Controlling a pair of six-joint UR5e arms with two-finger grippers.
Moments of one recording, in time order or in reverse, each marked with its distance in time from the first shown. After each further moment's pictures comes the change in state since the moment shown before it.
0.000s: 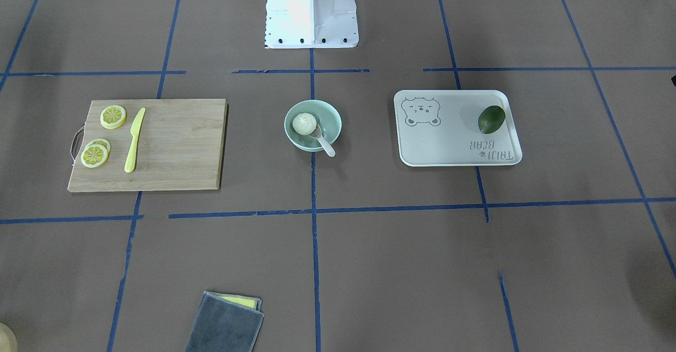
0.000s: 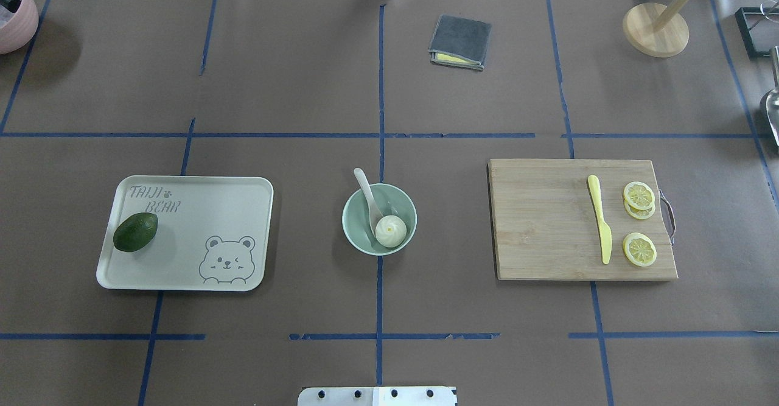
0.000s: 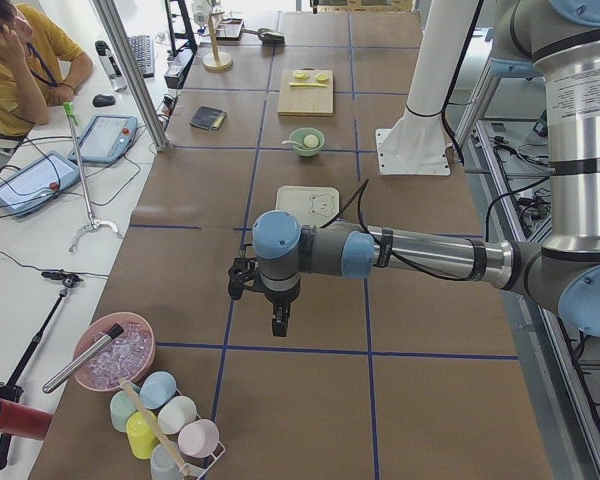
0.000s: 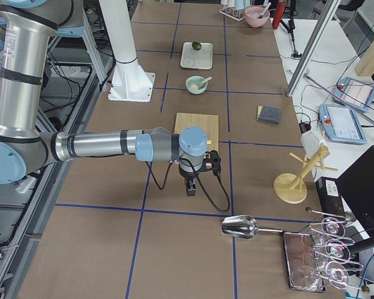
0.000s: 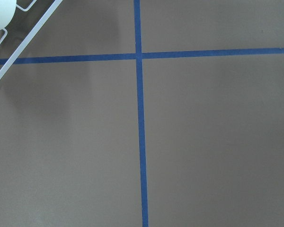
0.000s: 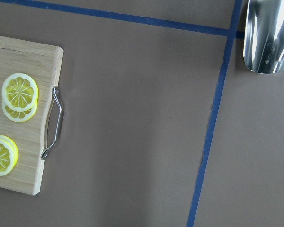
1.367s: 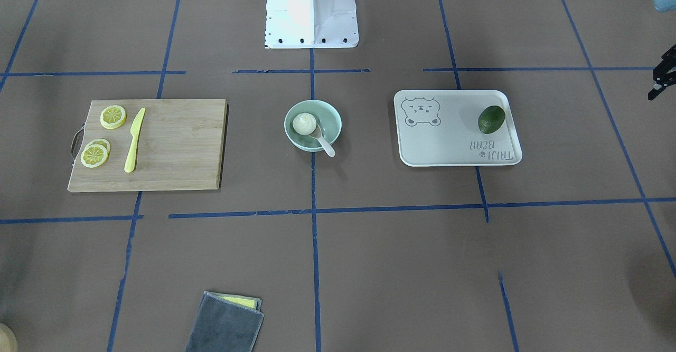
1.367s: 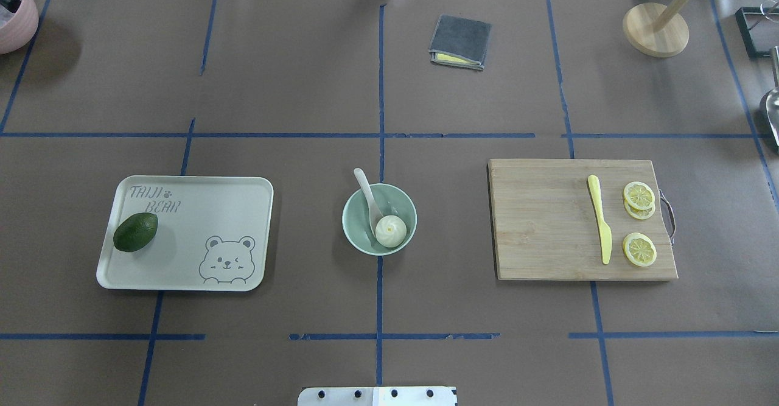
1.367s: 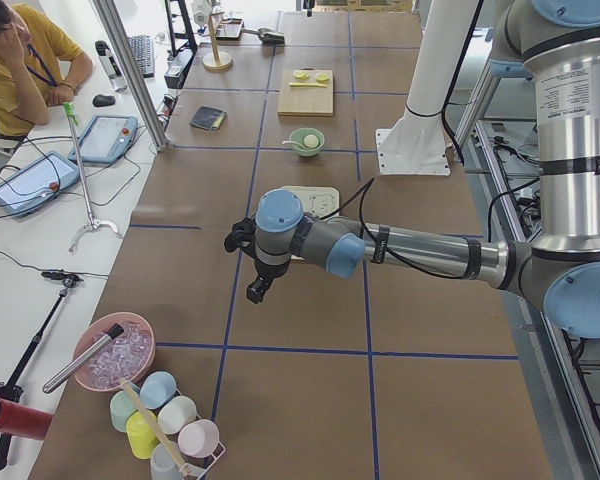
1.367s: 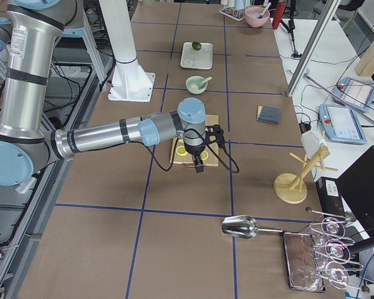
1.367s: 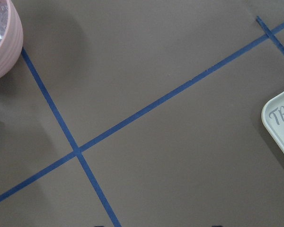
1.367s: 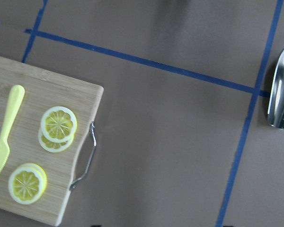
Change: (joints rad) left arm 0.094 -0.011 -0.003 -0.265 0.014 0.170; right arm -0.075 0.005 0.106 0.113 -0.089 0.097
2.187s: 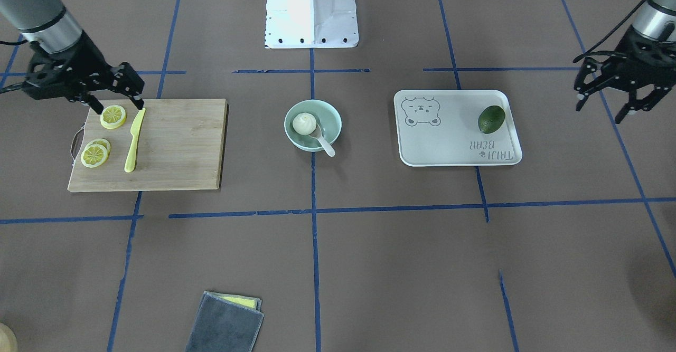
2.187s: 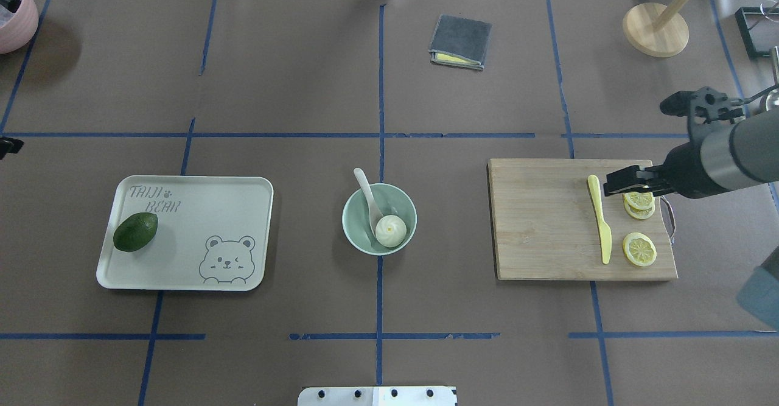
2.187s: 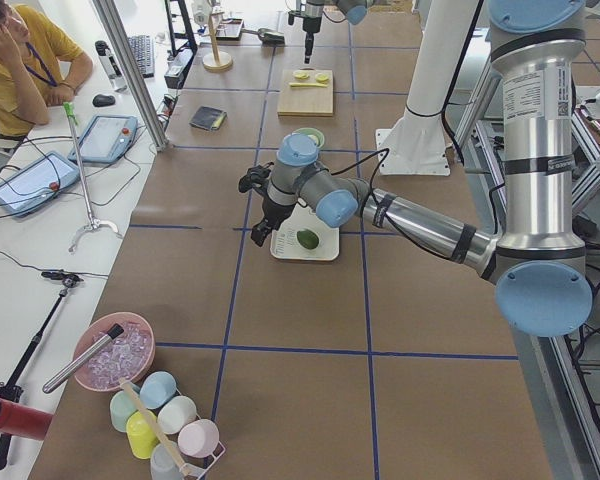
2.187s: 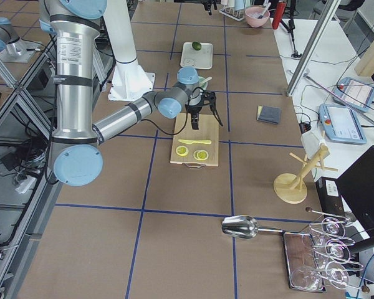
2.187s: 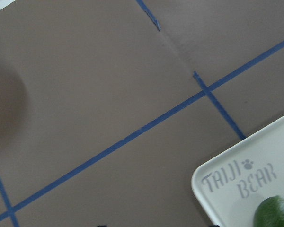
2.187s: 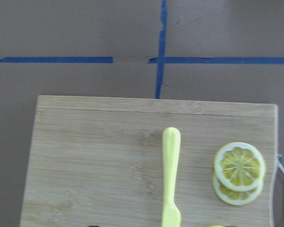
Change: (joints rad) left arm 0.237 -0.025 -0.151 -0.135 0.226 -0.246; right arm -0.520 0.128 0.090 0.290 -0.242 0.900
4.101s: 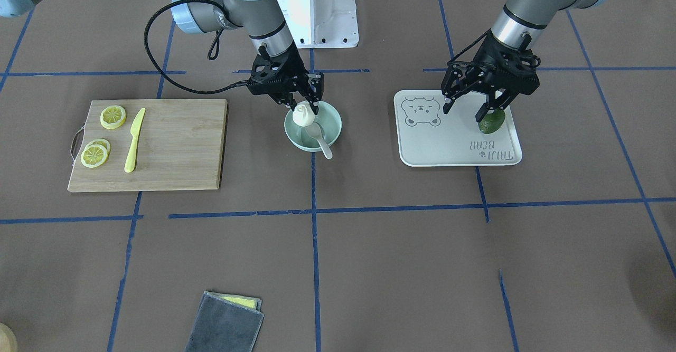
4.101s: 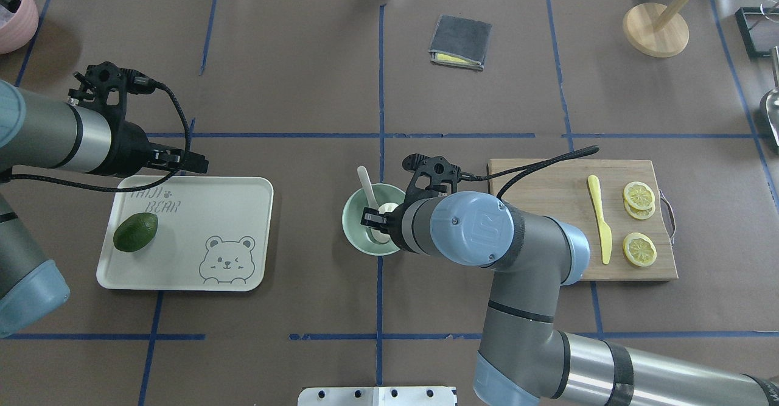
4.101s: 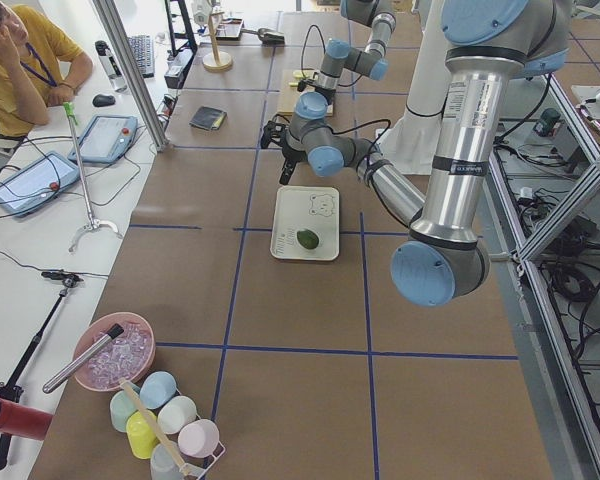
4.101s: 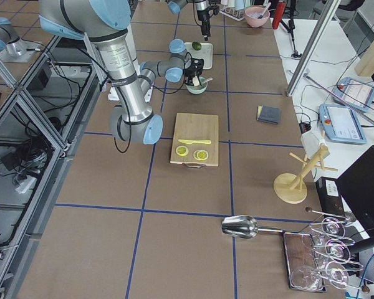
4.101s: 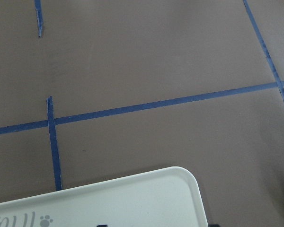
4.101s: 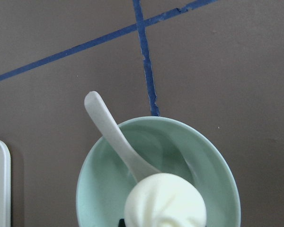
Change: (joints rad) left arm 0.438 -0.284 -0.044 0.007 0.192 -0.832; right arm -0.533 0.661 -0.341 0.012 -0.499 0.664
